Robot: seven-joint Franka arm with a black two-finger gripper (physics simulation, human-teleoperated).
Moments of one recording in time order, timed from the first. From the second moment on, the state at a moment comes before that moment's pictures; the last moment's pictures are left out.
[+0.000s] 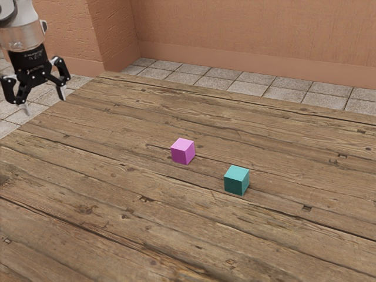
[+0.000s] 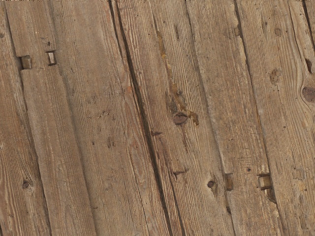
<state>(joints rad) 0.00 -0.29 0.15 -1.83 0.06 1.51 -1.22</state>
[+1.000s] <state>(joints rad) -0.16 0.47 -0.12 -1.43 -0.05 1.80 -0.80</state>
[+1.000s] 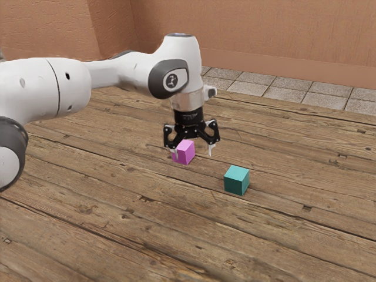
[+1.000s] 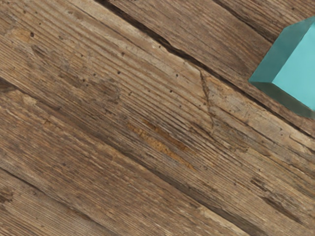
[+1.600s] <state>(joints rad) -0.20 0.71 -0.13 -1.29 0.00 2.09 -0.28</state>
